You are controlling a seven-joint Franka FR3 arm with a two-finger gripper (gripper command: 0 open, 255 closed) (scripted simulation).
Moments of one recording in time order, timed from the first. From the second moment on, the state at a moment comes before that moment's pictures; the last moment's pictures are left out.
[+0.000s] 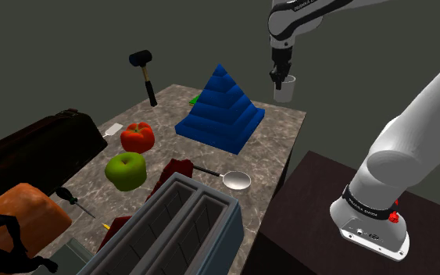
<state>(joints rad) -0.11 -0.19 -0.29 -2.19 -0.15 1.97 -0.28</state>
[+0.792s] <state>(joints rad) -0.10 -0.22 -0.28 -2.06 -0.15 1.81 -0.29</state>
